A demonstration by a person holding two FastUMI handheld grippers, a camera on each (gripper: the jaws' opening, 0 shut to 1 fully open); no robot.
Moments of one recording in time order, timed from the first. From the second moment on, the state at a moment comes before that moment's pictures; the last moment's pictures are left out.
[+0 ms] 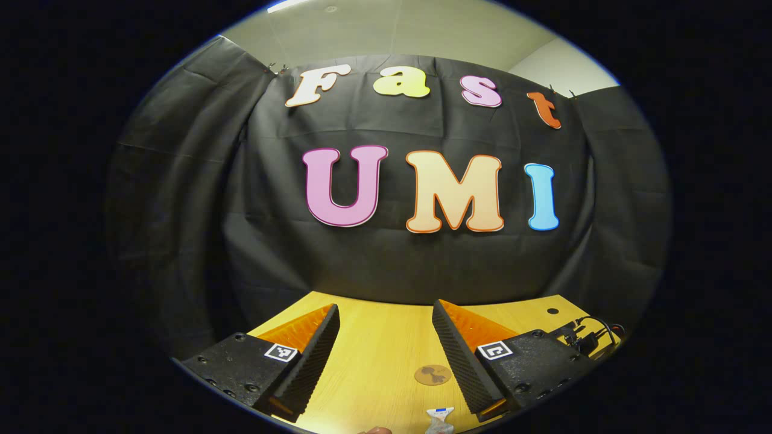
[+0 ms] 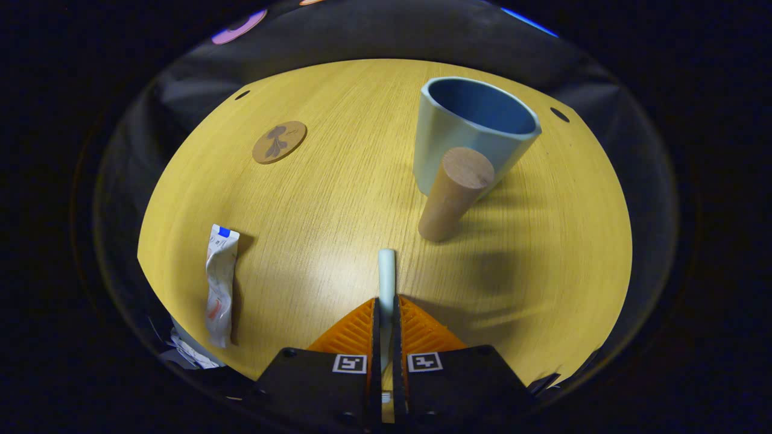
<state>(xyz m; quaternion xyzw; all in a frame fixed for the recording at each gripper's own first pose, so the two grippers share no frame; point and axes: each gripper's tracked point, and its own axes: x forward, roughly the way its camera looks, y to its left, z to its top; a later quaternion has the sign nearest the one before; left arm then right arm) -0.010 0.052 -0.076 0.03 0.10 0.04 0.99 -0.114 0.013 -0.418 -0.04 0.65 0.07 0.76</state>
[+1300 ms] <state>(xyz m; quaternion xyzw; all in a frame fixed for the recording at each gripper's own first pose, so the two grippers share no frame) -0.099 -0.016 -0.315 0.00 0.48 -0.07 0.88 -0.109 0.015 -0.418 -0.04 0.64 0.10 0.76</state>
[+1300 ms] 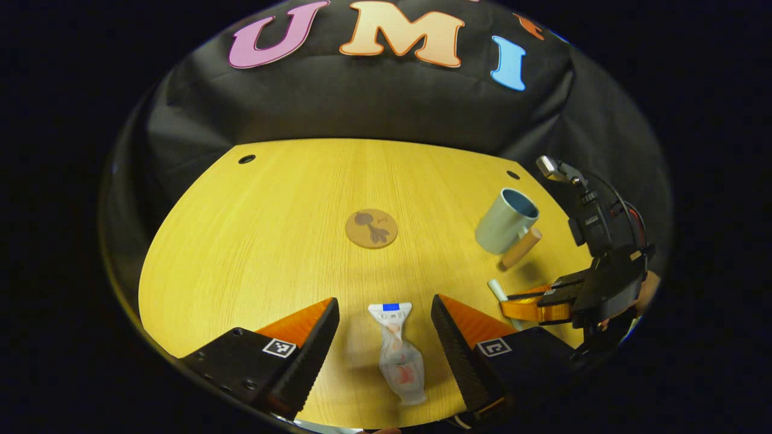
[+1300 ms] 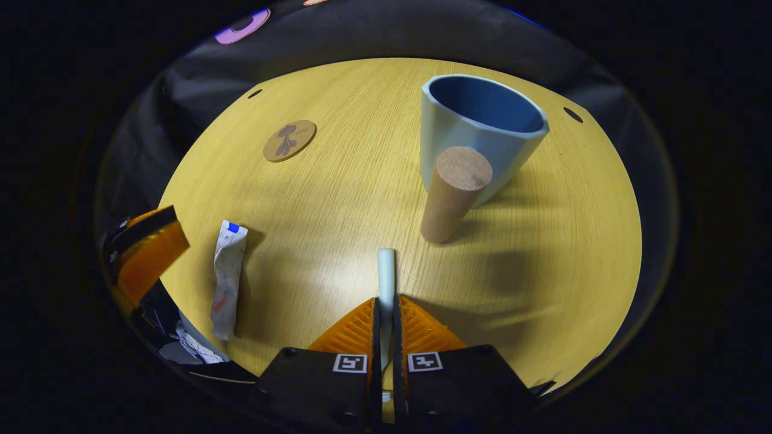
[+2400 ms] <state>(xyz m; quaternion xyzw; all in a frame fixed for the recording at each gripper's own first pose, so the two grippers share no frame) -0.112 -0.015 -0.382 0.07 0.58 -0.09 0.81 -0.107 0.015 -0.417 -0.04 0.63 0.10 0.77</state>
